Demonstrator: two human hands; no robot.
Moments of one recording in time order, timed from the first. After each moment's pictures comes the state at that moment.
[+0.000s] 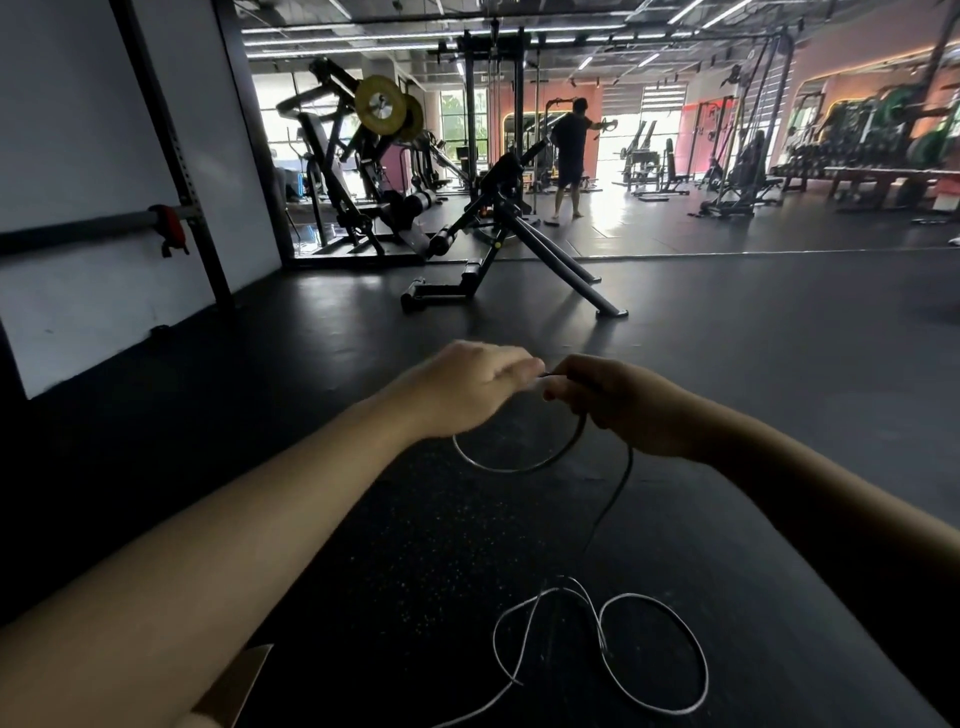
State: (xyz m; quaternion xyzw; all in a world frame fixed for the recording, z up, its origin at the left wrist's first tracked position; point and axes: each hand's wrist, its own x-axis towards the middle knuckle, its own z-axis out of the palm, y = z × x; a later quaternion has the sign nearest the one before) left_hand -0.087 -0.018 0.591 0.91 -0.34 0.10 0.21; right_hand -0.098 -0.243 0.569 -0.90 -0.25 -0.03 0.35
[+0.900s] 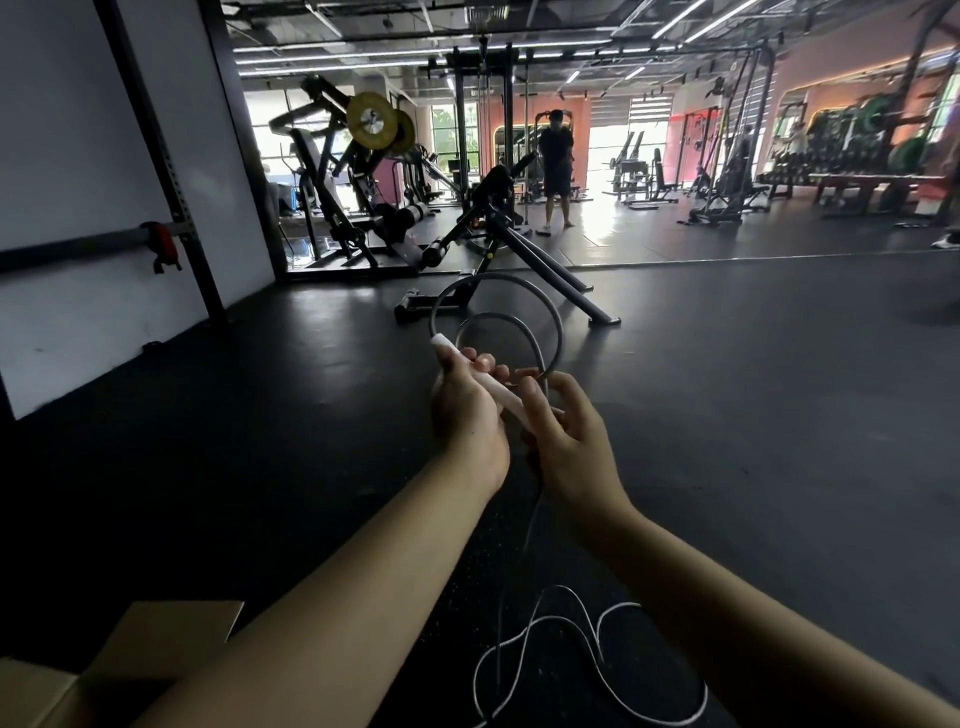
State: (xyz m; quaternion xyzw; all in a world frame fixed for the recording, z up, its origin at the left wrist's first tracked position) left_hand -0.101 -0.088 0.572 0.39 0.09 0.08 0.91; right_hand -0.130 -0.177 0.527 -0.67 -0.14 -0.18 0.71
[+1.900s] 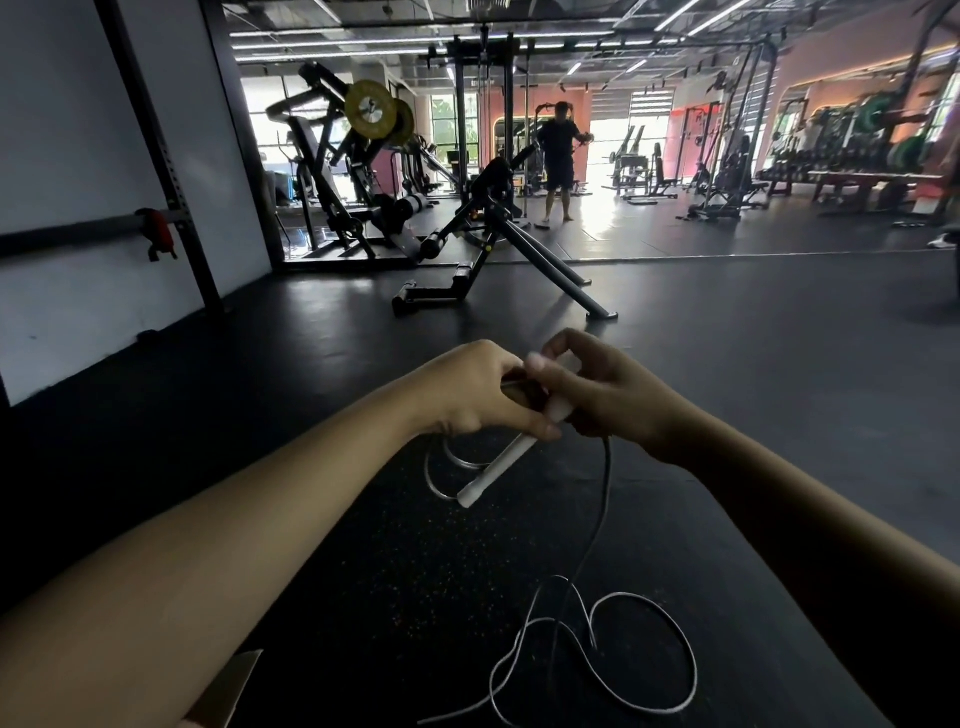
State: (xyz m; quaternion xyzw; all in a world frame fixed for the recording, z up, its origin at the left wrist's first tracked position) left_hand -0.100 -0.041 0.605 0.91 -0.26 -0.06 0.31; right_hand -0.119 -0.232 0.581 -0.79 -0.21 -0.01 0.57
